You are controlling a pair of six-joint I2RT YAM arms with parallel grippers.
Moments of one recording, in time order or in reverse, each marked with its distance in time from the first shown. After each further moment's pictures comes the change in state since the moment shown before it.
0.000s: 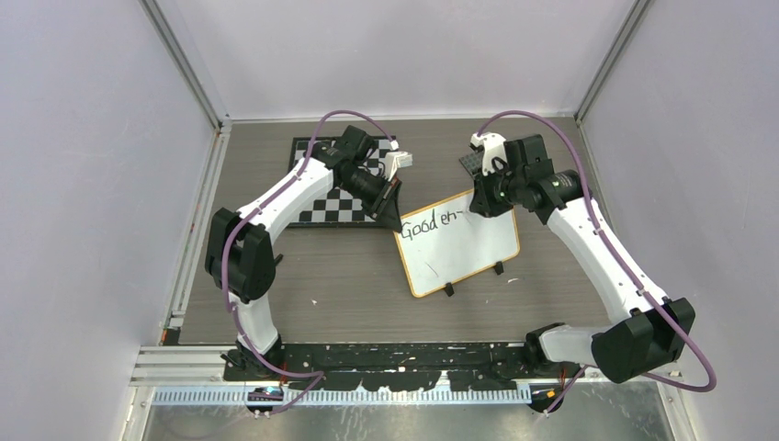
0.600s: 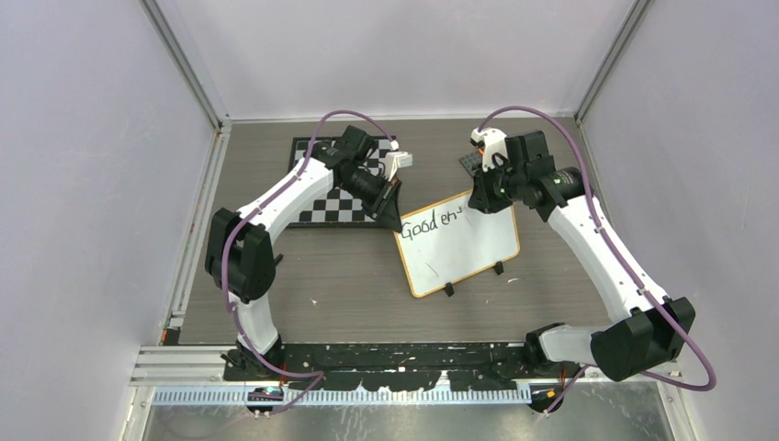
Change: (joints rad) left arm 0.000 0.000 0.000 0.000 0.001 0.000; right arm -0.003 0.009 0.028 -0.002 -0.010 0.002
